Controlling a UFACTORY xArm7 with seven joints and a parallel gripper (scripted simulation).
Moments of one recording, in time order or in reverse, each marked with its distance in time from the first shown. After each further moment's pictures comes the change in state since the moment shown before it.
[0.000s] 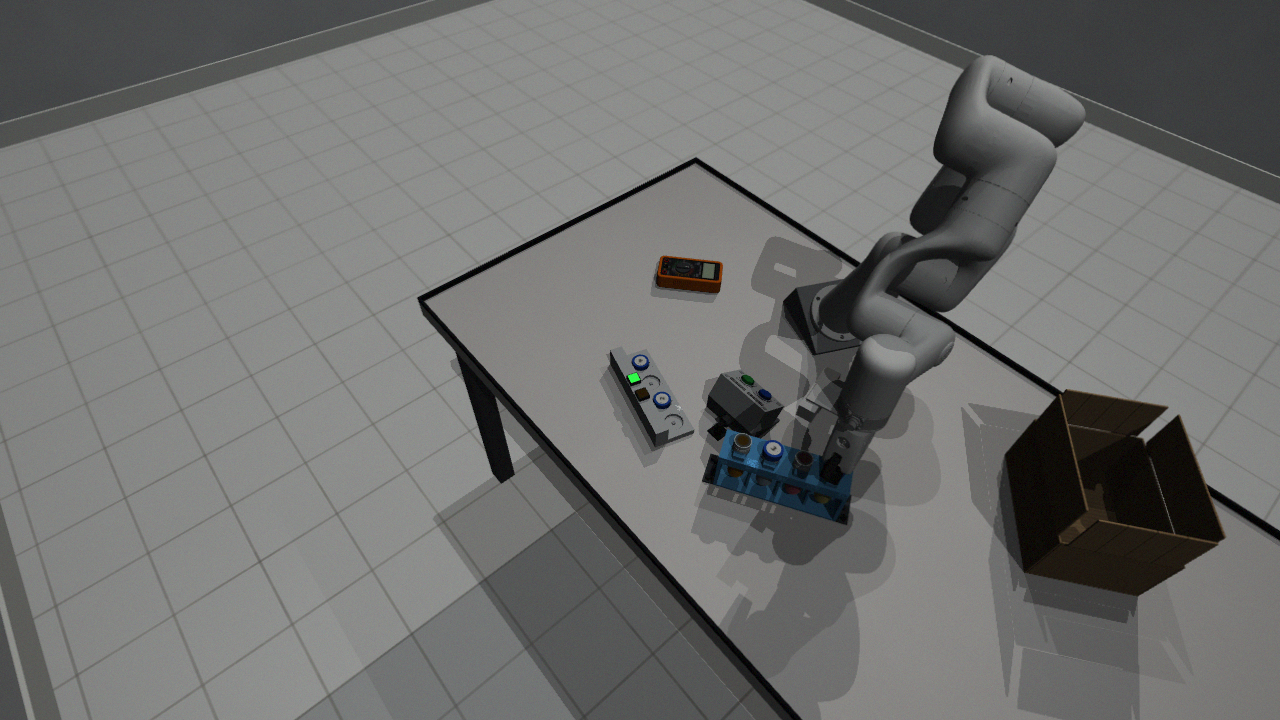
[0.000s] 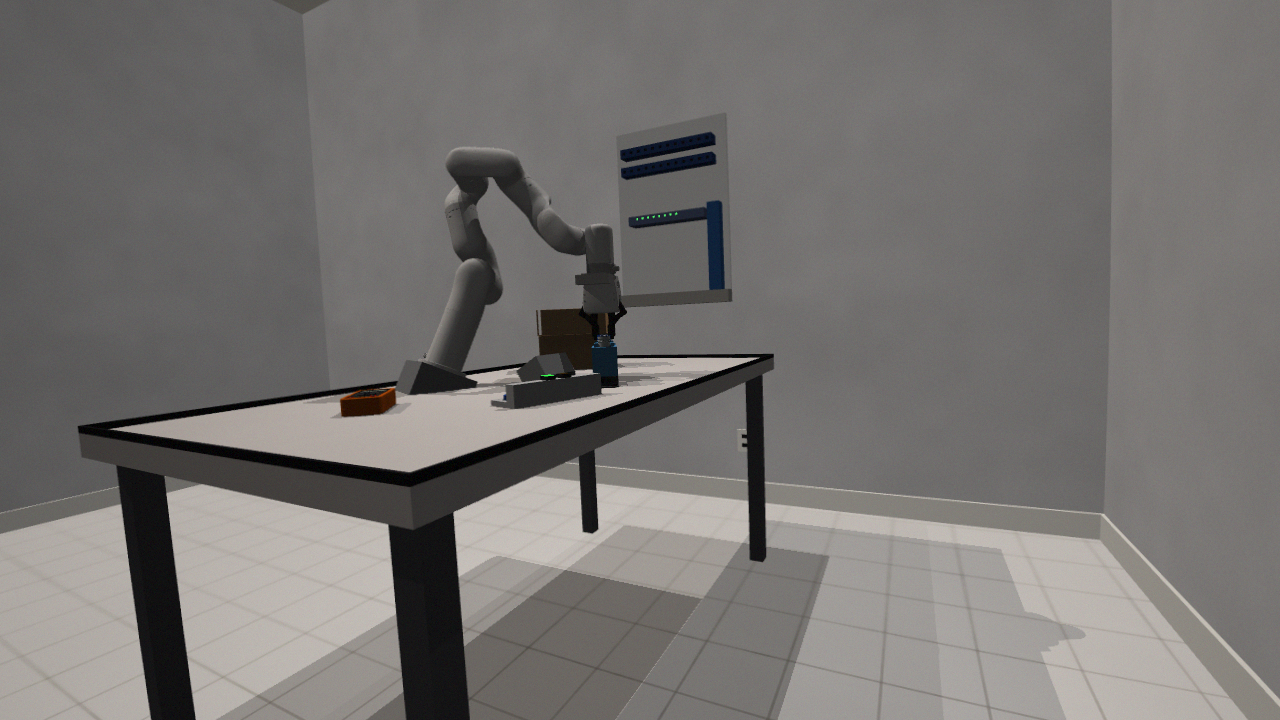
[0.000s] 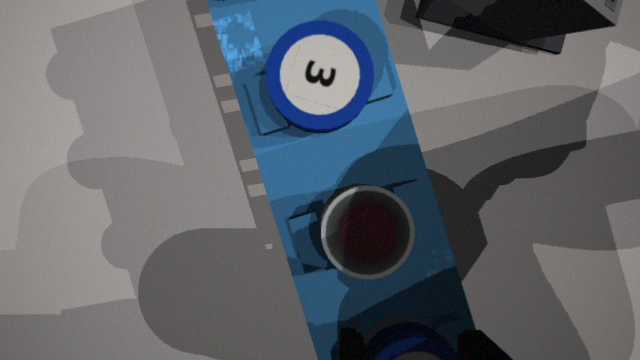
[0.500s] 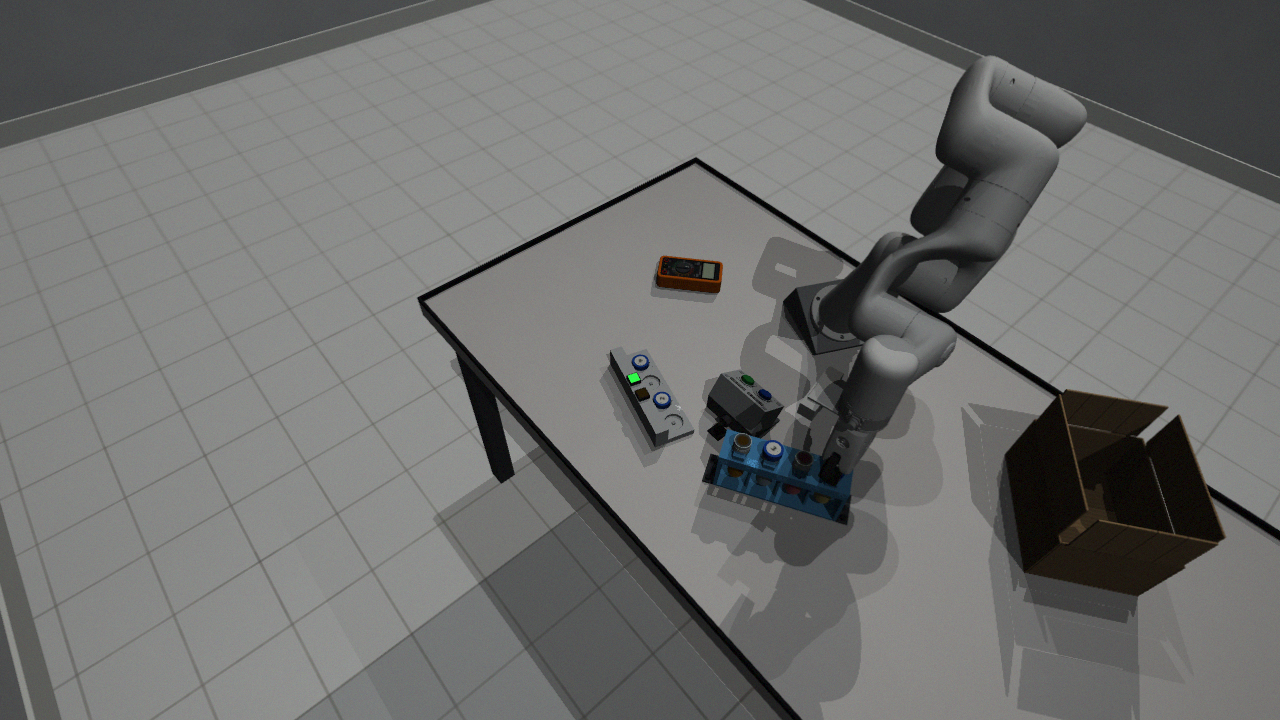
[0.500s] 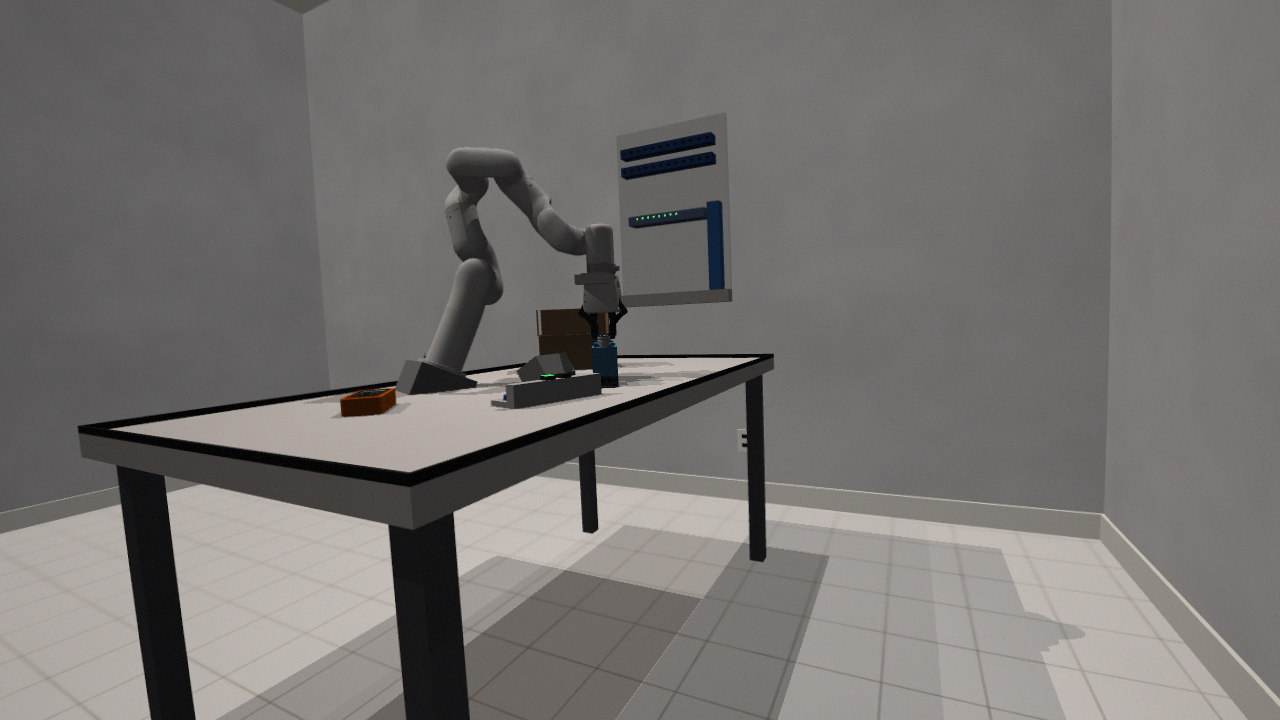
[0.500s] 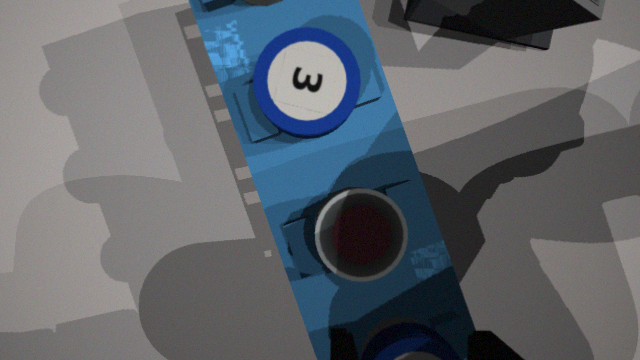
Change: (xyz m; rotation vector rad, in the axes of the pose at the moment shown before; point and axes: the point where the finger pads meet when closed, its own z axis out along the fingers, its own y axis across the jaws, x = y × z) arm 0.000 0.000 0.000 0.001 0.011 0.043
